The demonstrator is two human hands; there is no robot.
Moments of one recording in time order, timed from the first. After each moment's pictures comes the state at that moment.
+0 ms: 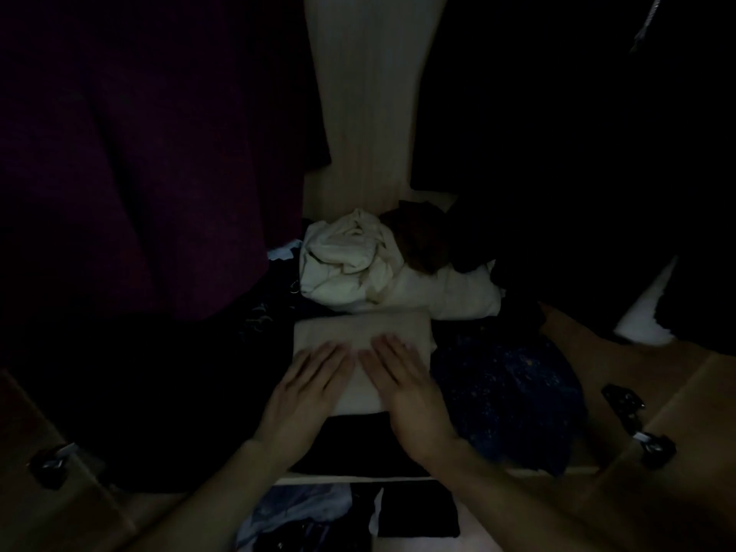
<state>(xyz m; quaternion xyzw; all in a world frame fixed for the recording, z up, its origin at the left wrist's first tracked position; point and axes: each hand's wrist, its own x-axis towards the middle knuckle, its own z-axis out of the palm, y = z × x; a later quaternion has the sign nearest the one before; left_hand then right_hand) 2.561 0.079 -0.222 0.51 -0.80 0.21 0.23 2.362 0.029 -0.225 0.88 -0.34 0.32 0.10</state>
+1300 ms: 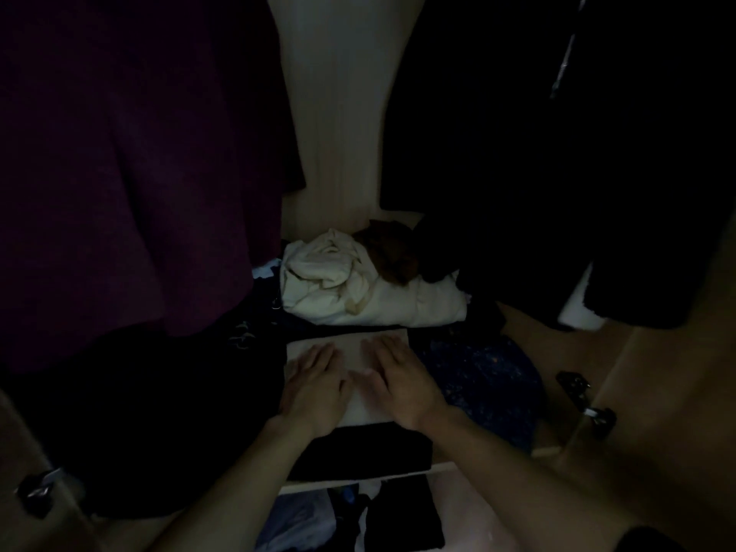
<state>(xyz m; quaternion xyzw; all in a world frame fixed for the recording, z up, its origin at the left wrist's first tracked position) 2.529 0.060 -0.192 0.66 -0.74 -0.04 0.11 2.347 0.030 -0.188 0.84 -0.49 0.18 -0.09</state>
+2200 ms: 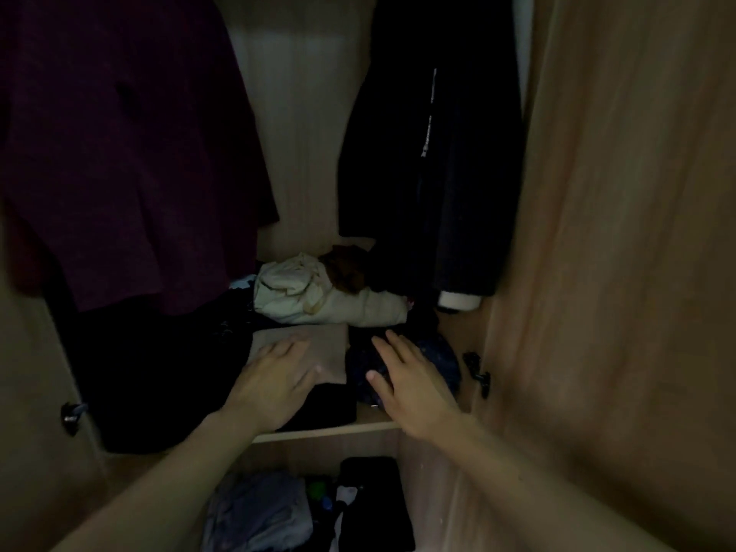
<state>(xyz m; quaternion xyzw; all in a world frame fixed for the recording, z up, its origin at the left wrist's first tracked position) 2.449 0.240 -0.102 0.63 -0.74 -0.02 0.22 2.205 0.214 -0.108 0.84 -0.50 0.22 -0.02</state>
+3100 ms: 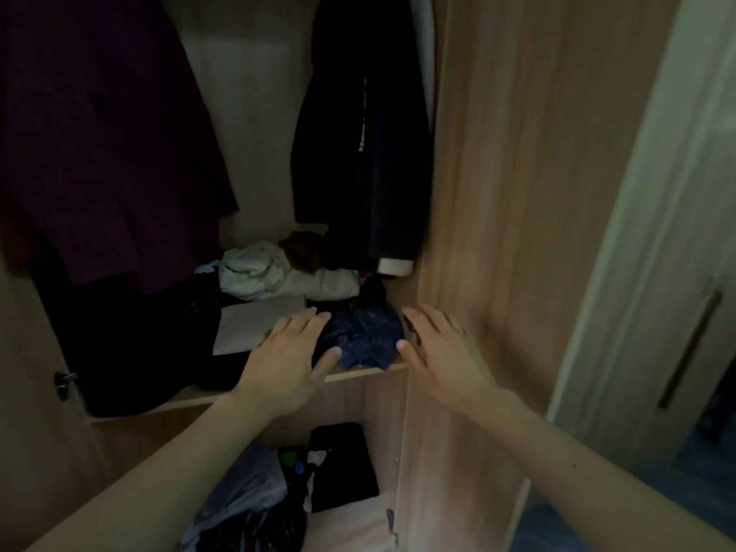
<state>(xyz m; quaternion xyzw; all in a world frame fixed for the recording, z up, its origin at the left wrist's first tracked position) 2.348 0.385 -0.054 0.57 -0.79 0.05 0.22 2.095 0.385 -0.056 0.79 -0.56 0.25 0.08</state>
